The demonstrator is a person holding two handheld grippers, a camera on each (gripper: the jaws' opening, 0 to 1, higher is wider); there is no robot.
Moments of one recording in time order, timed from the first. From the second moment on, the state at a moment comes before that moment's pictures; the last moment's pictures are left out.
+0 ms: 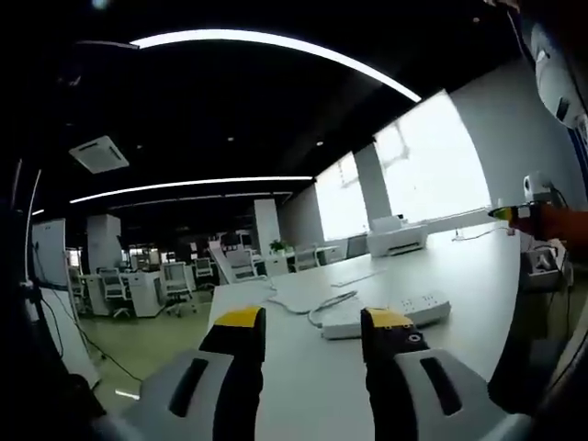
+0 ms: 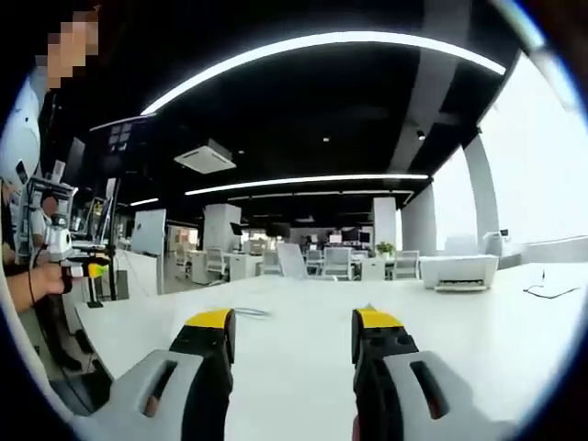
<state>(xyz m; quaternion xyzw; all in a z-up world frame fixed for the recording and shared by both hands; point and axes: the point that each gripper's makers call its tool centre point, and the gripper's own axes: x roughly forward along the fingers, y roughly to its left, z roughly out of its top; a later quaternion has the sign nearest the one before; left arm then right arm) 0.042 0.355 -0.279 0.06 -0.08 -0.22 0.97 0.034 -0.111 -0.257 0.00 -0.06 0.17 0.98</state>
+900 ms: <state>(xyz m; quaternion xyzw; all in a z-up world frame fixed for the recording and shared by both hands) 0.033 0.357 -0.258 0.06 -0.09 -0.24 0.96 0.028 -0.075 -0.238 0.00 -0.08 0.20 0.98</state>
